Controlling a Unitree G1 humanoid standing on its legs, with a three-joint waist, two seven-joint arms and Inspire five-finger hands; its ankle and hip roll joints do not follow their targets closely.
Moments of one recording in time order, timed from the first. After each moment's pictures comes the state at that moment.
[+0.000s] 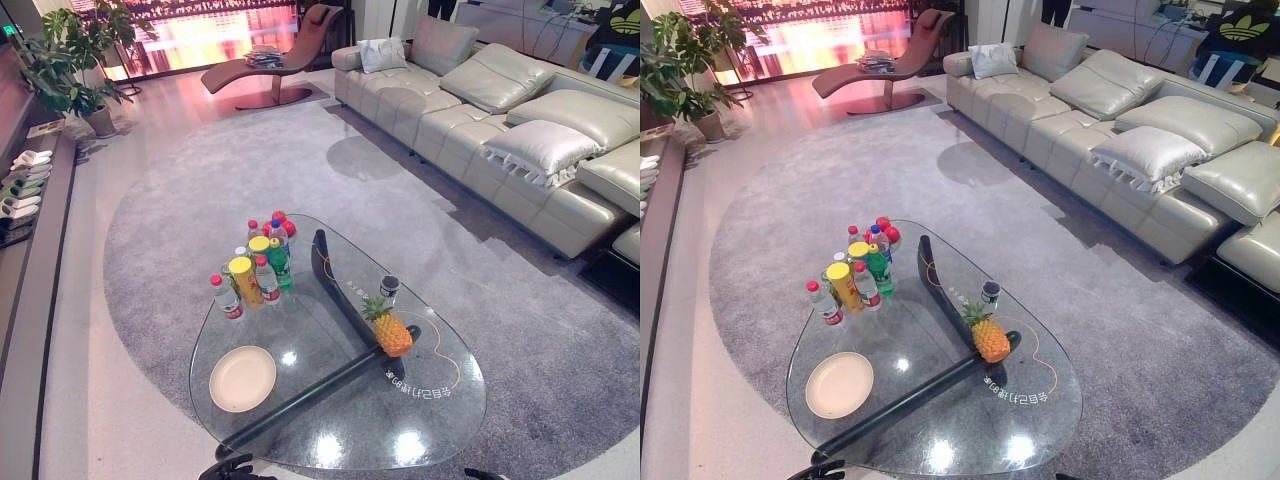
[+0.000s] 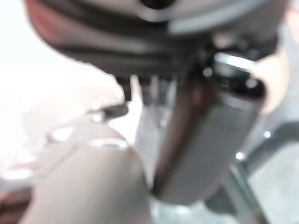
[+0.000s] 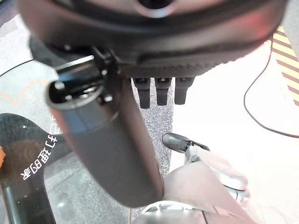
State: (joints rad) left arm 0.01 0.29 -0.16 1.24 -0.25 -0.02 -0.21; right arm 0.02 -0.32 0.14 1.29 0.18 -0.03 0.00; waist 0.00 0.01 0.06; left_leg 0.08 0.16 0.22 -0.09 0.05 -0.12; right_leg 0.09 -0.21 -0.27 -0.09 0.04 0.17
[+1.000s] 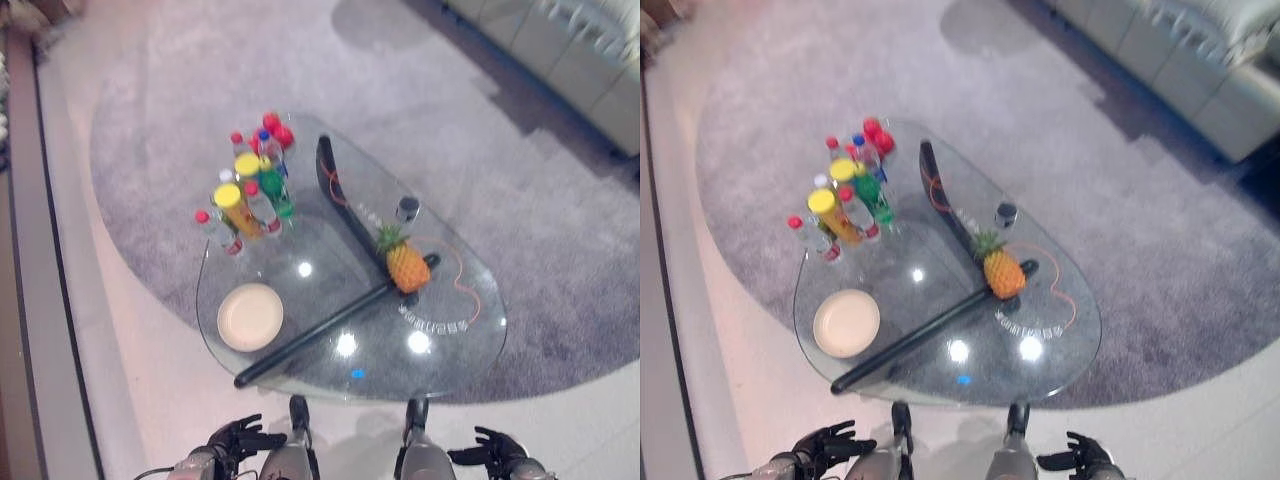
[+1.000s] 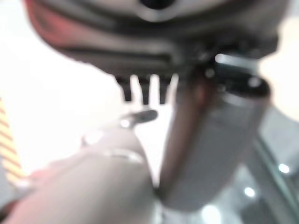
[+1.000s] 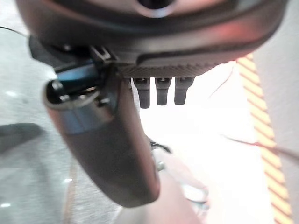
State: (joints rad) left arm -0.13 0.30 -0.18 1.20 -0.35 0.01 -0.21; right arm -0.12 -0.41 0.14 1.27 0.19 -0.05 -0.02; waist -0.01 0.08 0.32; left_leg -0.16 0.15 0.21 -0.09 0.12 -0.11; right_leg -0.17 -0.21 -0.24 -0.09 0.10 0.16
